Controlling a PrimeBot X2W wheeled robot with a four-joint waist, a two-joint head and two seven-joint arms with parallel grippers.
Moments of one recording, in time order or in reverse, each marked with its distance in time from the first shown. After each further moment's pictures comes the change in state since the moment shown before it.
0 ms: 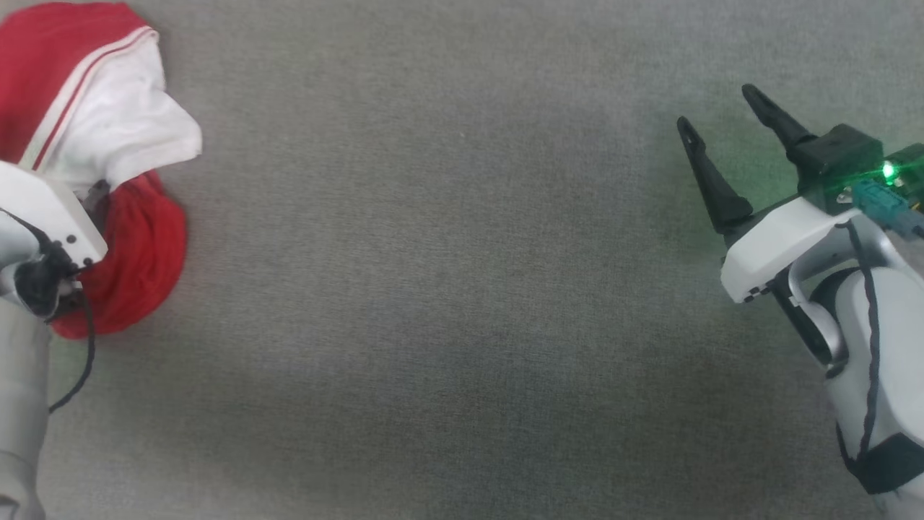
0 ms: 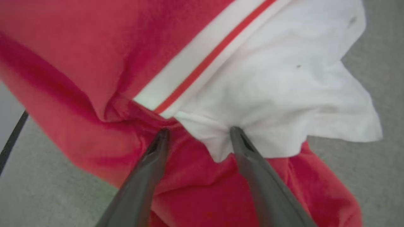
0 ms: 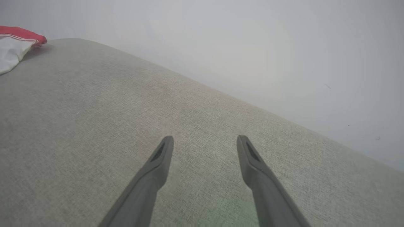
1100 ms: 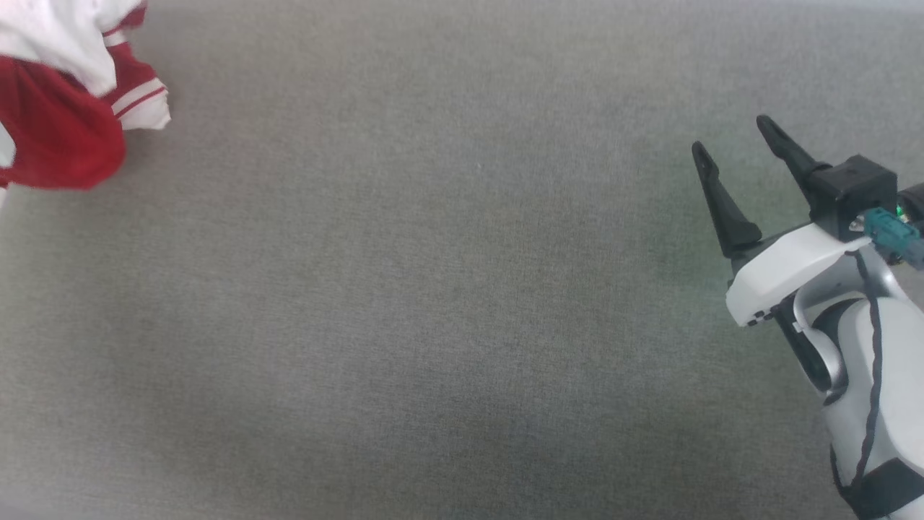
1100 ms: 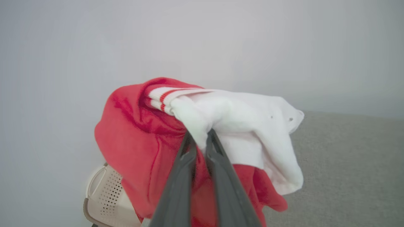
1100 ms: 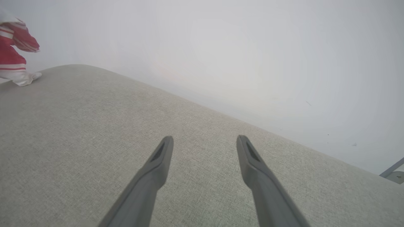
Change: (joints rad) left arm -0.197 0.119 -0.164 -0.010 0.091 -0.046 -0.294; right arm 0.080 0.035 -0.076 -0.020 -0.009 0.000 -0.006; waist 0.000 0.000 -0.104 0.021
